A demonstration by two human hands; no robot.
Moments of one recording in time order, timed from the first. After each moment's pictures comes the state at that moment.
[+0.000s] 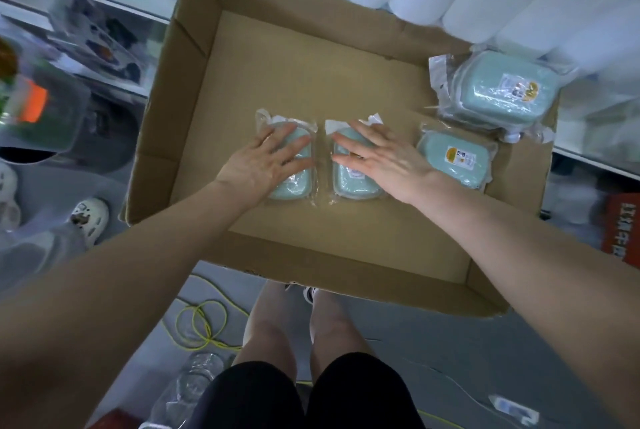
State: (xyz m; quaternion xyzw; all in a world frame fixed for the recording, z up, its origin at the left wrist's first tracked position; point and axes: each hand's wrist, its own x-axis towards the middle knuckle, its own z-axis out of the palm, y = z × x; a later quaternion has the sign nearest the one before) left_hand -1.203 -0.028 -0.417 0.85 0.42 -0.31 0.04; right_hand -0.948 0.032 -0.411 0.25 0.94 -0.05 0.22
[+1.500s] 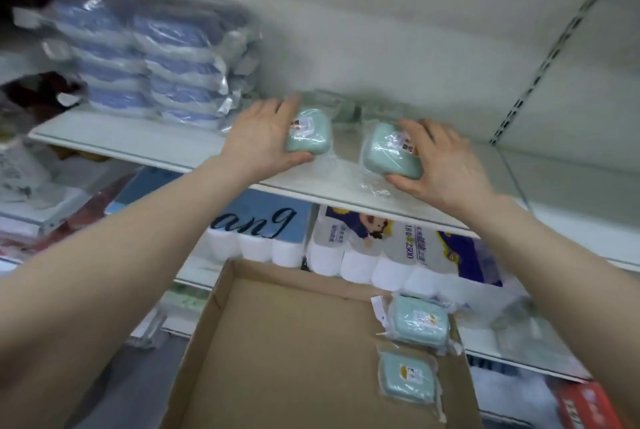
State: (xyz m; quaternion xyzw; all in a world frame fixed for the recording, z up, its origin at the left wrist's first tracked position) left_hand -1.237 0.194 -0.021 0.77 0.59 0.22 -0.11; right_hand -0.934 0.185 -0.016 0.52 0.82 0.16 -0.16
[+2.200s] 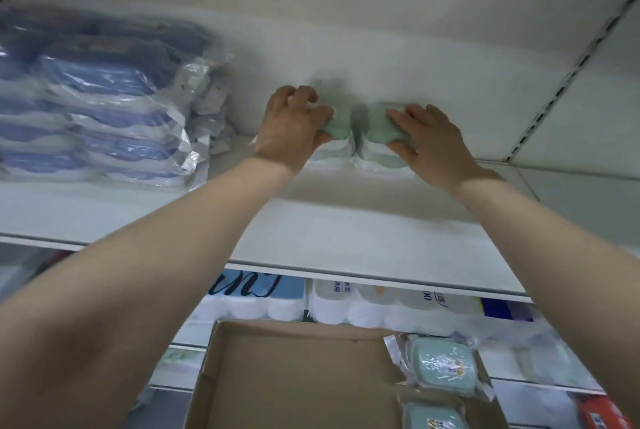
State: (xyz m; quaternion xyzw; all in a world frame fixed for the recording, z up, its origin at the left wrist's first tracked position) left_hand -1.204 0.358 -0.023 0.81 0.51 0.26 -0.12; right_hand -0.941 0.344 -0.021 0.60 0.78 0.09 -0.14
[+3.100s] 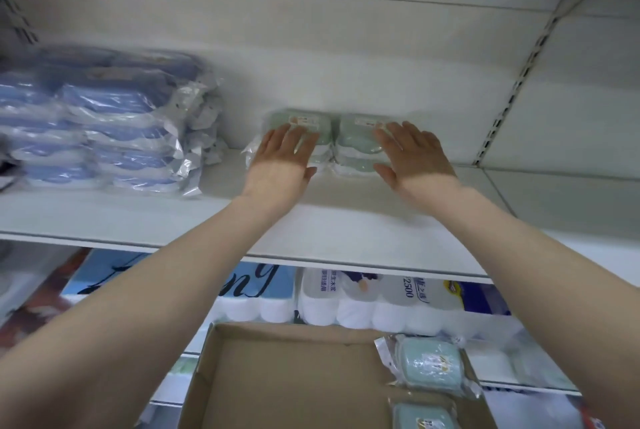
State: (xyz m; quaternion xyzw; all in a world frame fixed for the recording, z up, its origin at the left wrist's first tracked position) left_hand -1.182 0.288 -0.029 0.80 0.53 0.22 -0.18; right_hand -0.933 0.285 -0.010 0.59 0.79 0.15 -0.08
